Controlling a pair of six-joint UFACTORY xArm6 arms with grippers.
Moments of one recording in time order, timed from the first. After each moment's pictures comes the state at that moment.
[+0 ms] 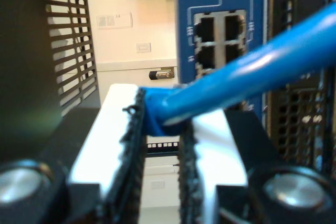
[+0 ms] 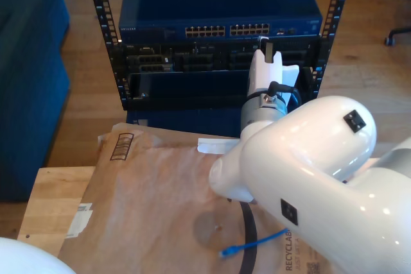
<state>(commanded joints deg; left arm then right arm) 101.3 -25.4 -8.2 -2.1 61.7 7.8 32.3 32.4 -59.2 43.2 -70.8 75.4</state>
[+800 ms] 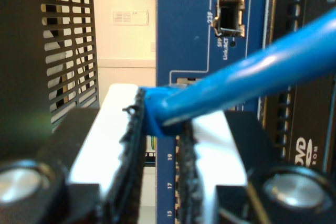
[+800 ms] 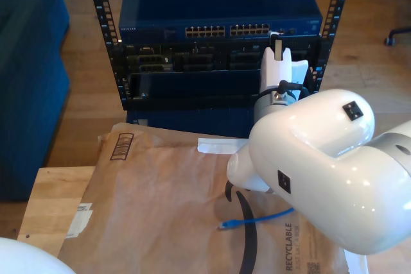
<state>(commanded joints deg) 101.3 -25.4 -8.2 -2.1 61.7 7.8 27.0 37.6 -62.8 35.6 -73.5 75.3</state>
